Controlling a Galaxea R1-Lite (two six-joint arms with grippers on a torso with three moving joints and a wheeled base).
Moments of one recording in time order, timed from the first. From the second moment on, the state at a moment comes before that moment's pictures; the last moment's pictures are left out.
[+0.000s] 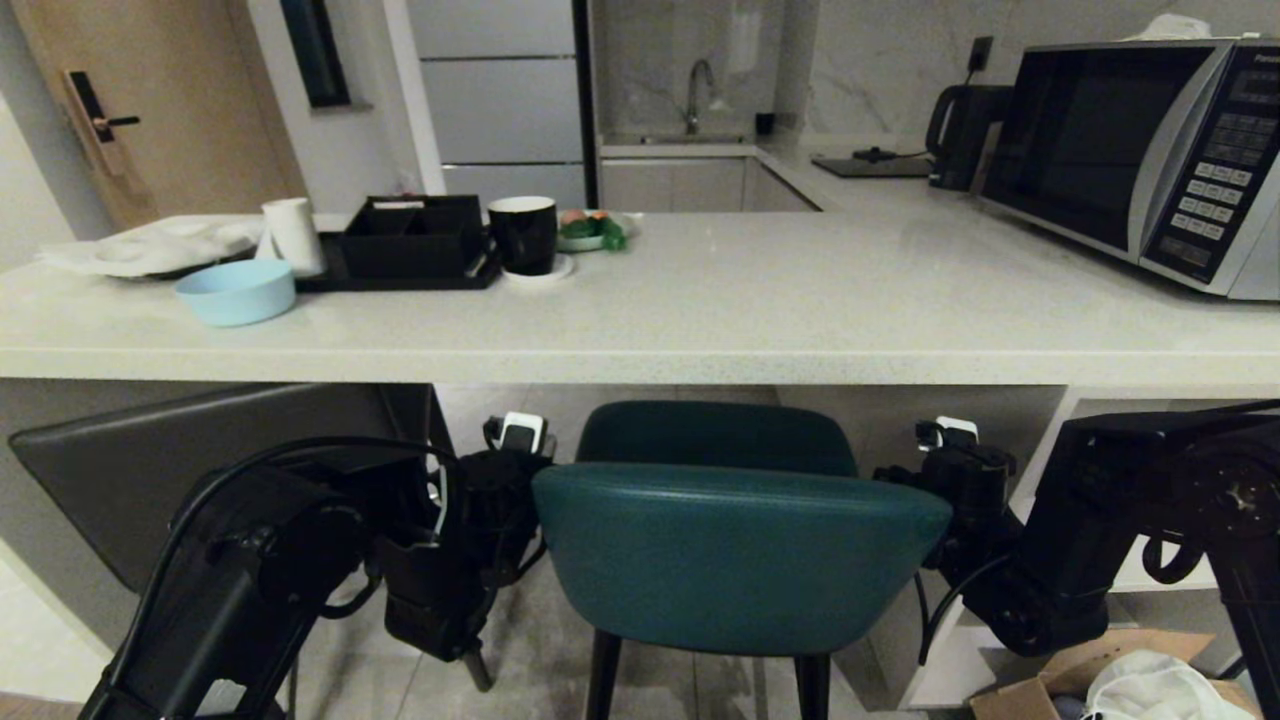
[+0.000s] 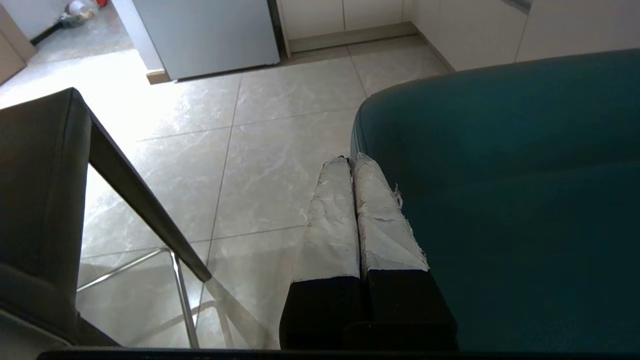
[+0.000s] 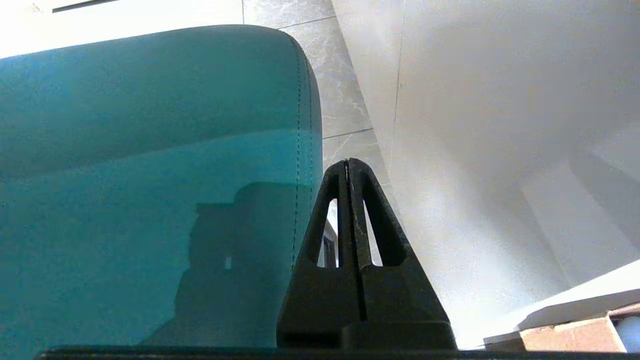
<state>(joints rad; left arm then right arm) -0.46 2.58 -0.99 -1.52 0.23 0.09 0.23 2.39 -0.75 -1.36 -0.29 0.22</state>
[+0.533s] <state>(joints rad) -0.48 2.56 -0.95 -1.52 0.25 0.09 0.26 2.38 -0.73 -1.36 -0.29 0.22</state>
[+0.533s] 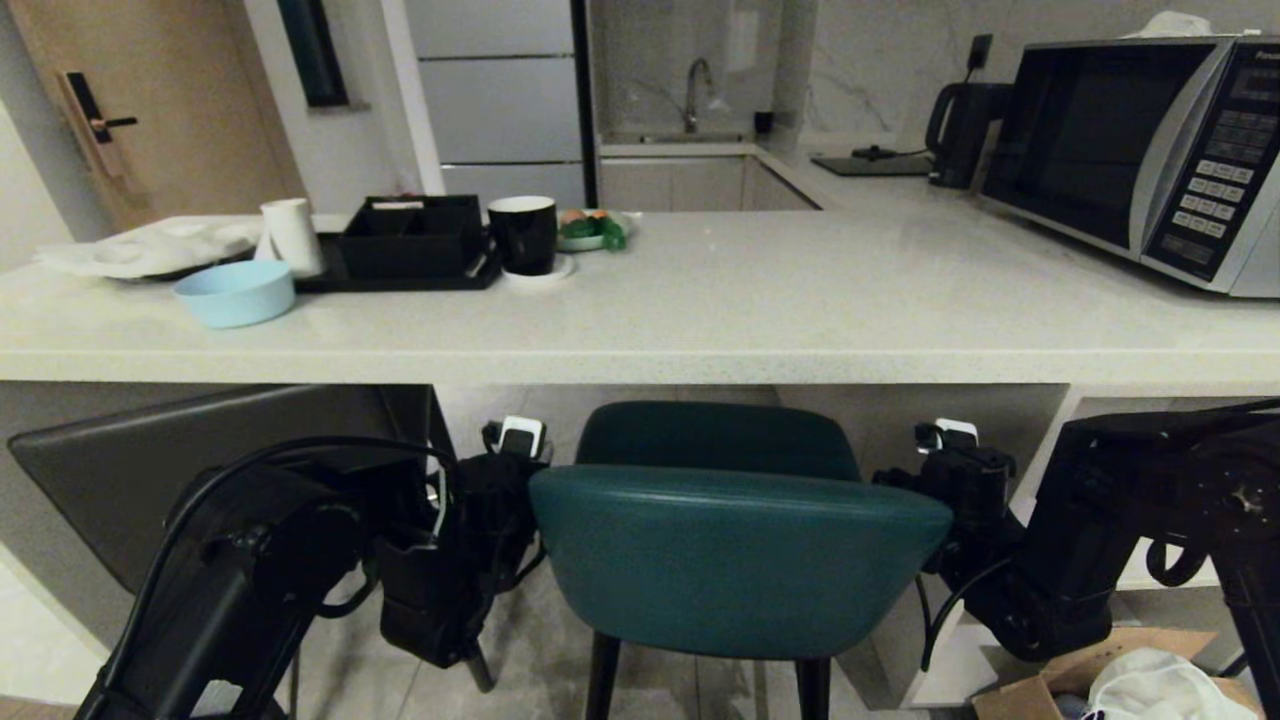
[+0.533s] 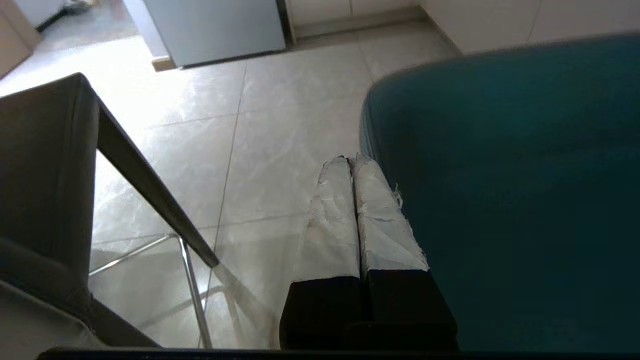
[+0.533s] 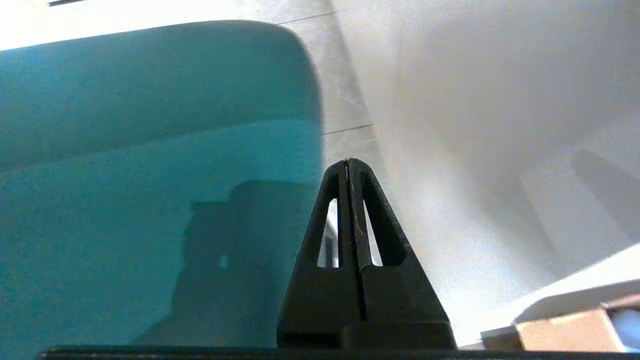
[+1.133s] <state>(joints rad) -0.49 2.53 -0.92 -1.52 0.28 0.09 0.27 2.37 -0.72 -1.36 -0.30 0.23</state>
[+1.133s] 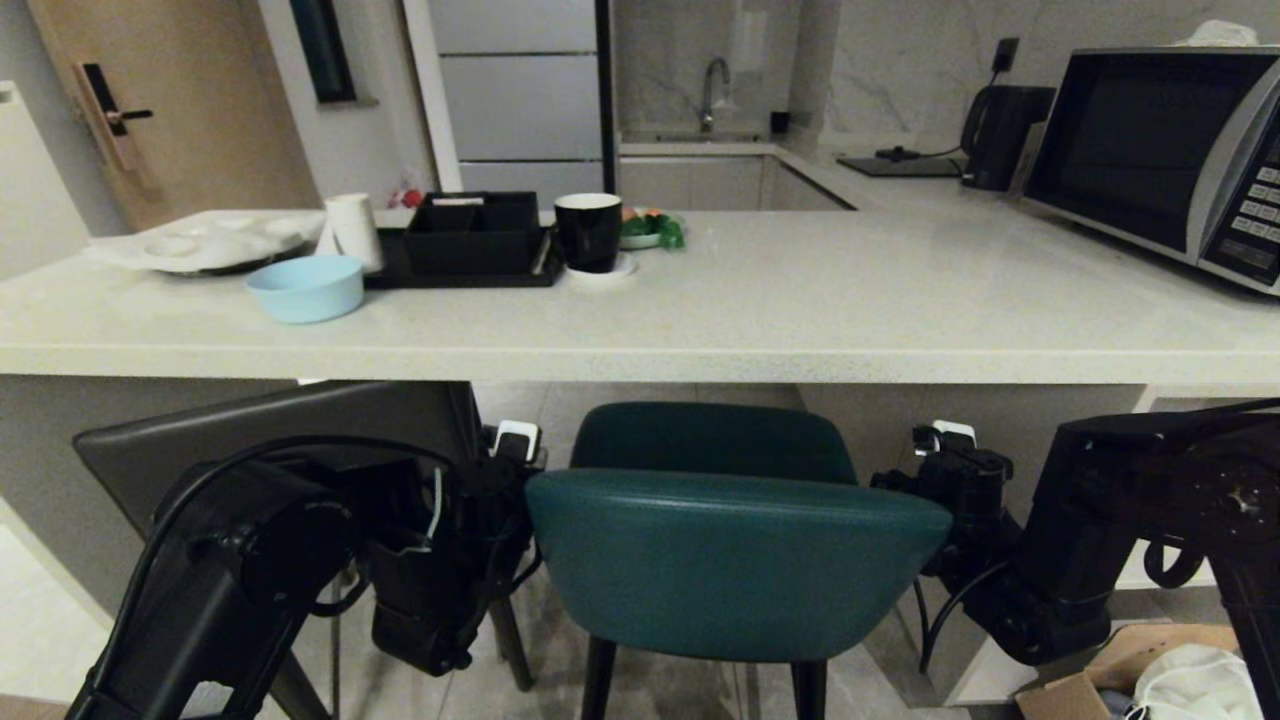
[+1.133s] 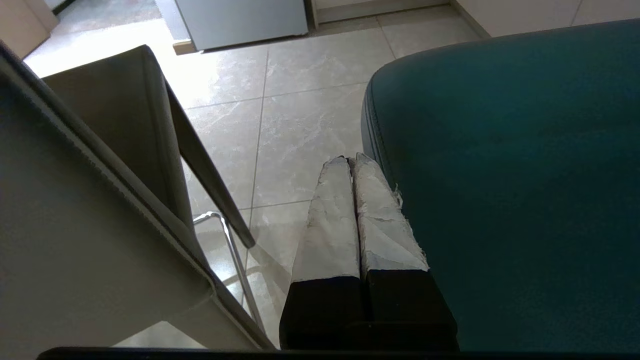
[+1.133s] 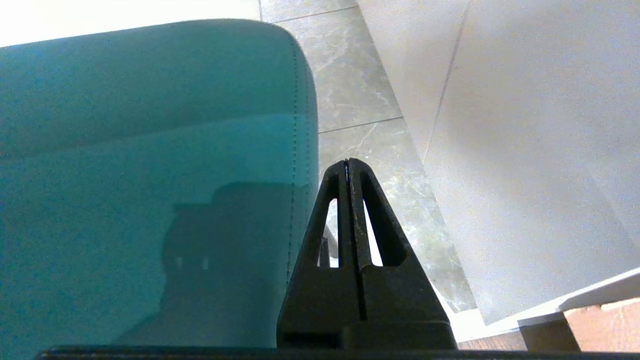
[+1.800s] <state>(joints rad) -0.49 2.54 -0.92 -1.52 0.29 0.09 0.27 2.36 -0.71 -1.36 -0.30 0.23</state>
